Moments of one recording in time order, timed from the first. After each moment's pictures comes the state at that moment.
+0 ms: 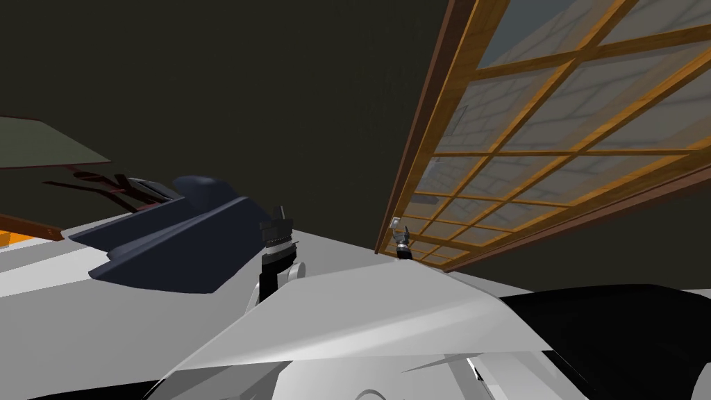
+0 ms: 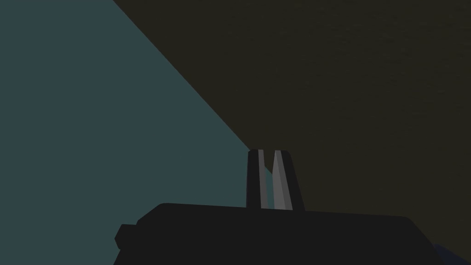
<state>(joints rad) 0.01 -0.16 -0.11 -0.71 -0.36 -0.96 -0.58</state>
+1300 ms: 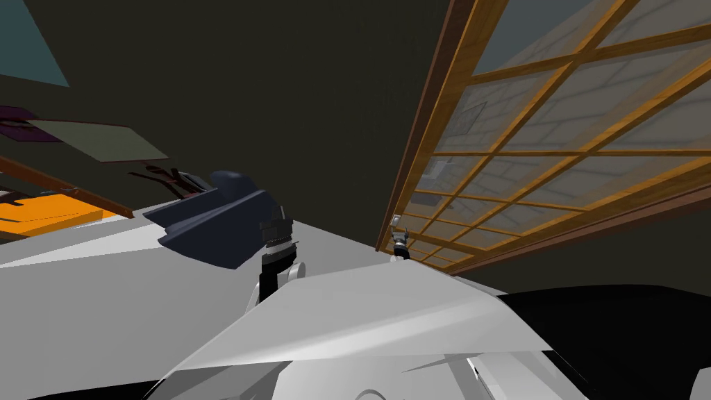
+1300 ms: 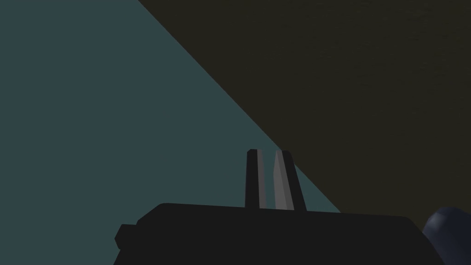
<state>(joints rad) -0.02 -0.14 -0.05 -0.69 -0.54 -0.92 -0.90</state>
